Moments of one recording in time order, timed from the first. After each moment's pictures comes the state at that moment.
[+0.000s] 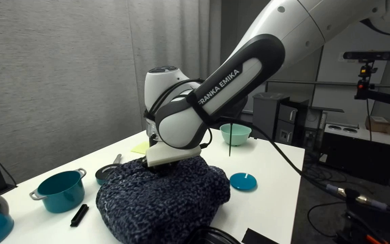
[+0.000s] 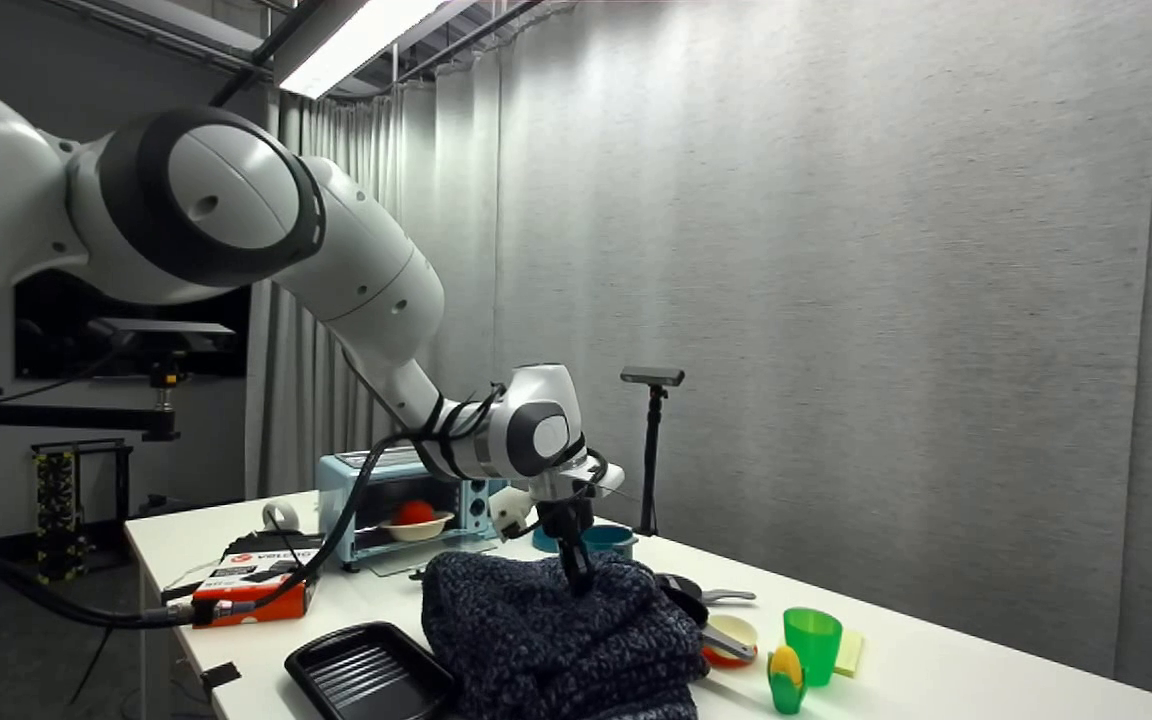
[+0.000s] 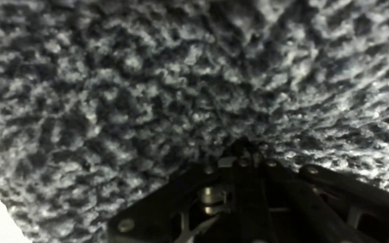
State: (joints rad) arm 0.26 0.65 -0.13 -1.63 -0.11 2.47 0.83
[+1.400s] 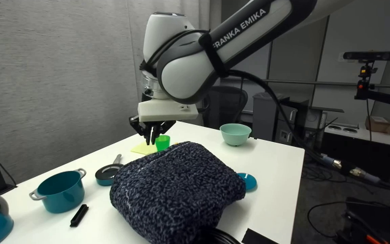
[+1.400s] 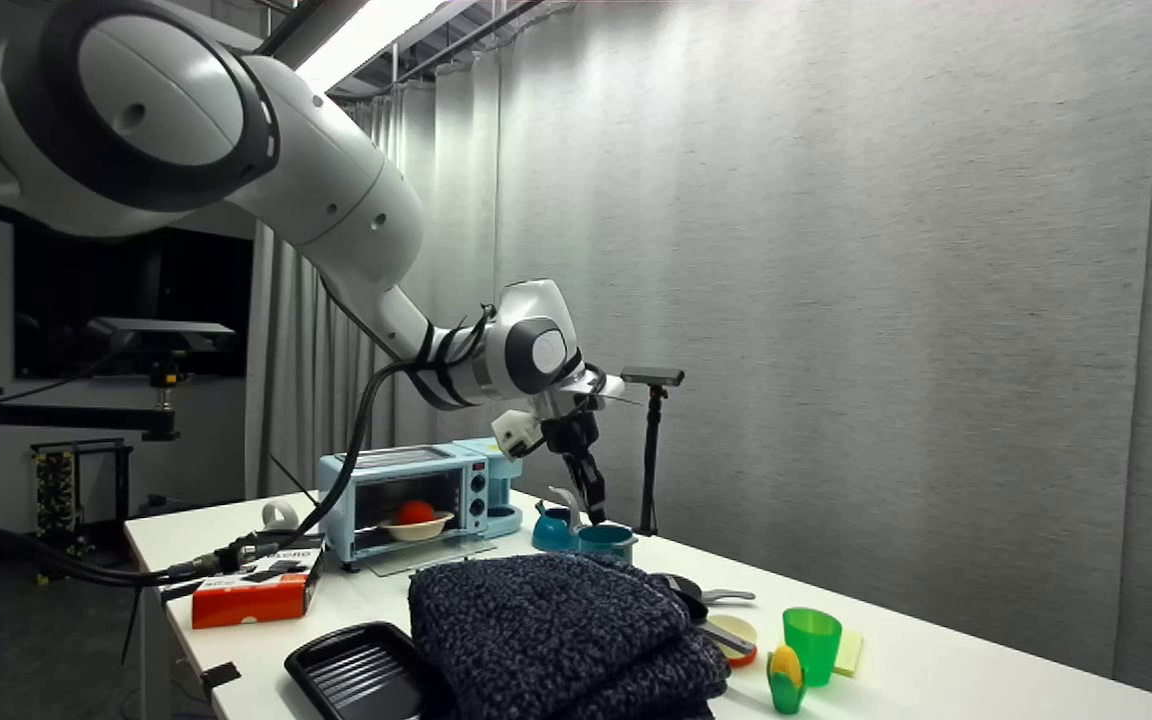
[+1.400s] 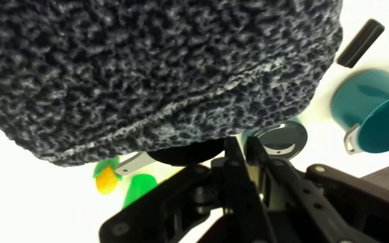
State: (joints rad) arm 0.22 0.48 -0.07 -1.63 -0.19 2.48 0.85
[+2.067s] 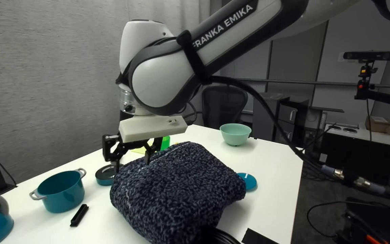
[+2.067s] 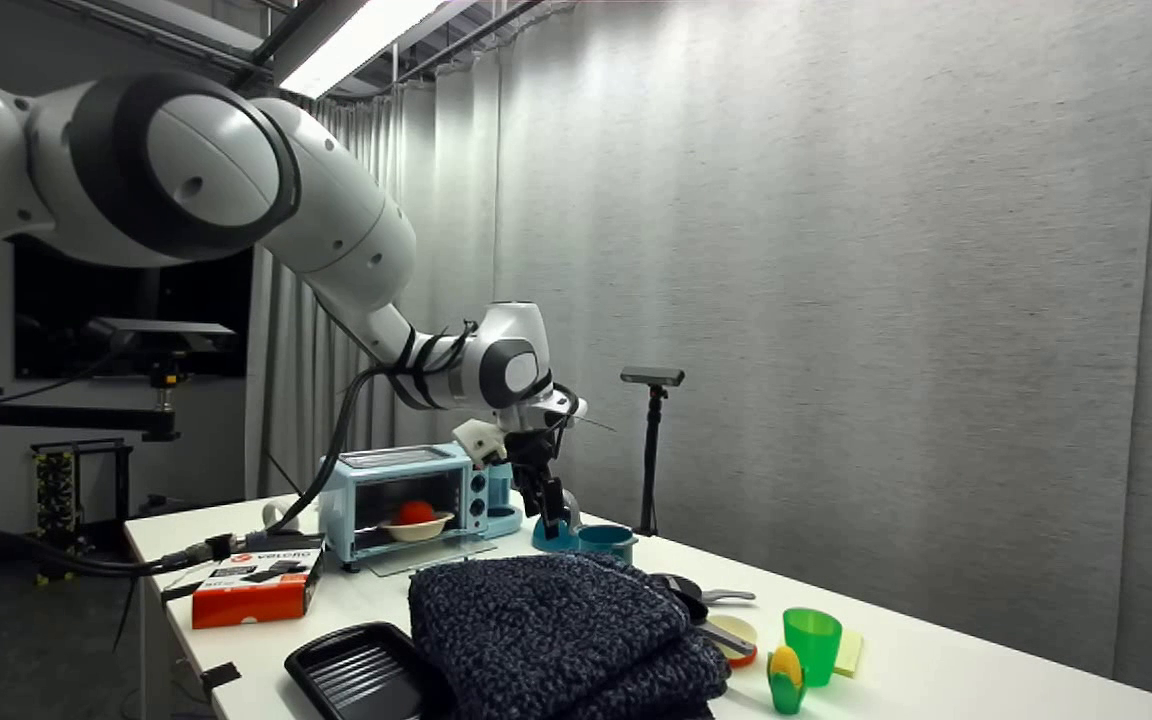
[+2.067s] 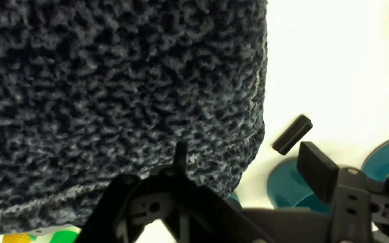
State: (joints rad) arm 0.23 0.56 0.04 -1.55 -0.08 2.39 0.67
